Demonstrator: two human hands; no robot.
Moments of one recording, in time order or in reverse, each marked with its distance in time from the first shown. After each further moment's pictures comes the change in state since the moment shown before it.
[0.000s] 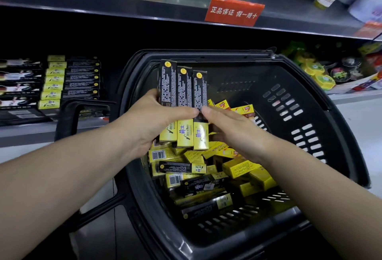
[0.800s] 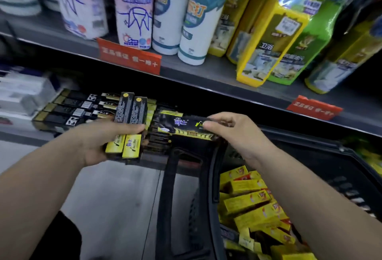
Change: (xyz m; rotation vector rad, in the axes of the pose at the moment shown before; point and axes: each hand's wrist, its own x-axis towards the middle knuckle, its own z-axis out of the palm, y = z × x) left_hand -0.048 0.014 -0.217 -0.205 0.223 -0.074; right_hand 0.093 -0.117 0.091 -0.187 0.041 -0.345
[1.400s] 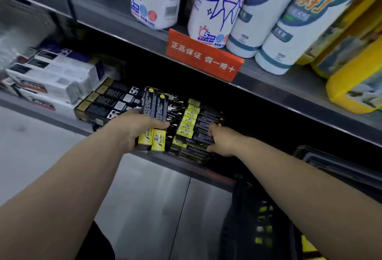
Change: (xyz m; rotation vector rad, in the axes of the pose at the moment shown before) left_hand 0.090 -0.013 -0.078 -0.122 0.282 -0.011; right_hand 0.142 0.042 0.126 -1.157 -0.539 0.091
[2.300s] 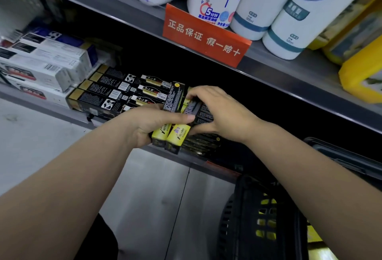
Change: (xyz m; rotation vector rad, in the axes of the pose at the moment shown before) left_hand -0.006 0.002 0.028 0.050 -0.359 -0.028; right_hand -0.031 -0.018 -0.035 0.040 0.432 -0.550
